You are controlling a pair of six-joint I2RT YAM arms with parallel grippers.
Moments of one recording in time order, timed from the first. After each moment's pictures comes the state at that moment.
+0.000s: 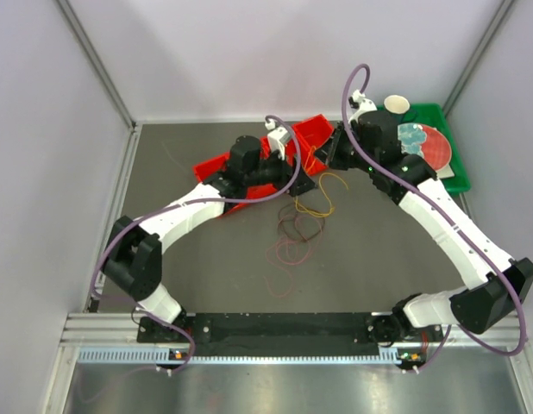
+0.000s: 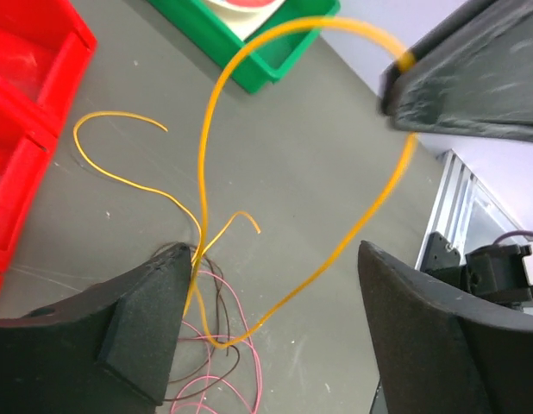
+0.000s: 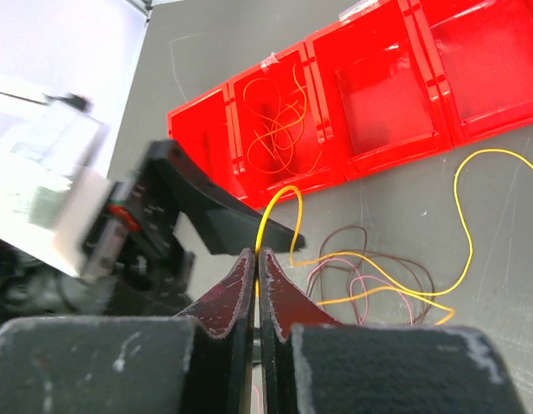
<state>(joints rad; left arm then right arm) -0.62 1.61 1.22 0.11 0.53 -0.39 0.53 1.34 1.43 -0.50 -0.06 0.56</state>
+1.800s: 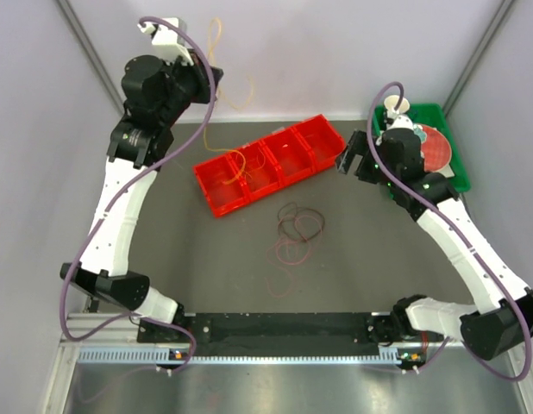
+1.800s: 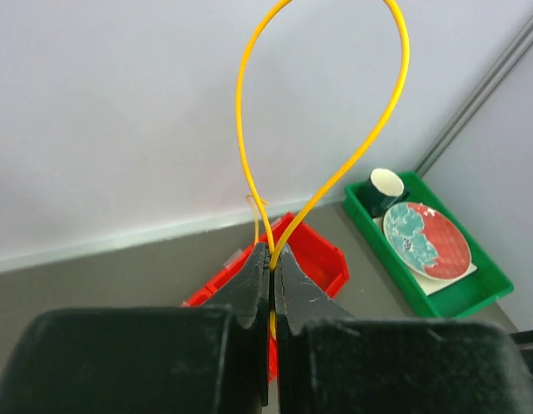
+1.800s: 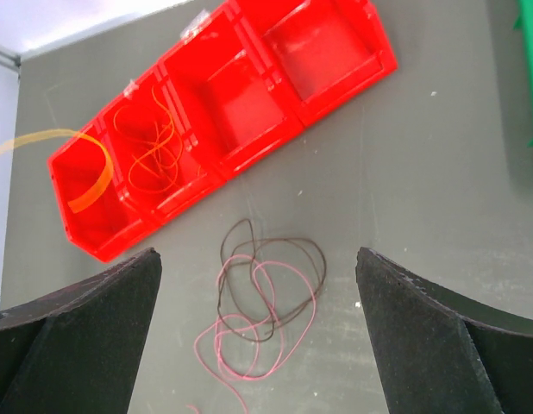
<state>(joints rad) -0.31 1.51 1.94 -0.41 0.11 -0.26 0.41 1.18 1.25 -0.56 0.14 0.55</state>
